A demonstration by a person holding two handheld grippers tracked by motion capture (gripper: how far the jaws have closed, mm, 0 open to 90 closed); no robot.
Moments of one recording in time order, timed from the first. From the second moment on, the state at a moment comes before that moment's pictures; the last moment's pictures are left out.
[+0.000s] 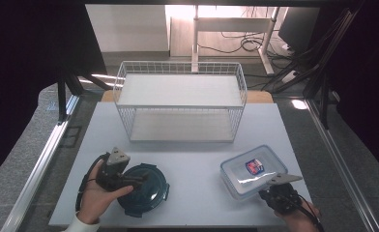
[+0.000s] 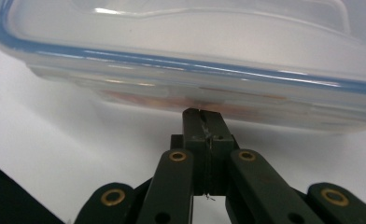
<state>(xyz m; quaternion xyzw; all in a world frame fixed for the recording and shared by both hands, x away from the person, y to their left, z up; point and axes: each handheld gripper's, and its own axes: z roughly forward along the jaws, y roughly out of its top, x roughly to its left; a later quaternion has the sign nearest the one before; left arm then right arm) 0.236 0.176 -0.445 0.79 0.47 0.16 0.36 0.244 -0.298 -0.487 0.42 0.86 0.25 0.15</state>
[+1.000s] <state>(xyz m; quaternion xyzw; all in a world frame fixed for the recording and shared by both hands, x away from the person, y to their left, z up) 0.234 0.179 -0.441 0.78 0.48 0.14 0.38 0.246 -0.298 -0.443 0.40 0.84 0.30 0.19</state>
